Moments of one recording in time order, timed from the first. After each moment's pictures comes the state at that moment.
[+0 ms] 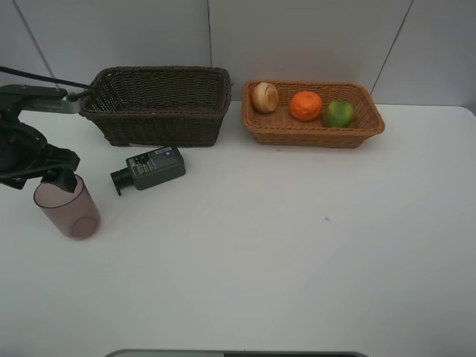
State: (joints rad) left arm -0.08 1.57 -0.75 0.06 0.49 -0.03; right arm 0.01 -0.01 -0.53 -0.09 1.06 0.10
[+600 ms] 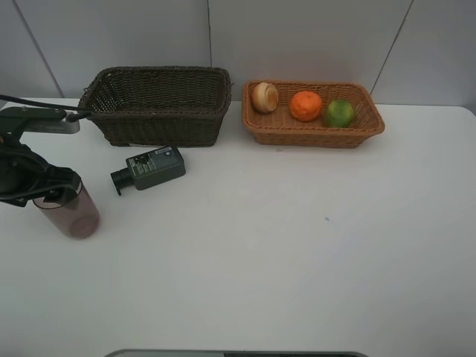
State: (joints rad) left arm -0.05 1.60 -0.64 0.04 0.36 -0.01; right arm 0.01 -0.01 -0.53 -0.09 1.06 0.10
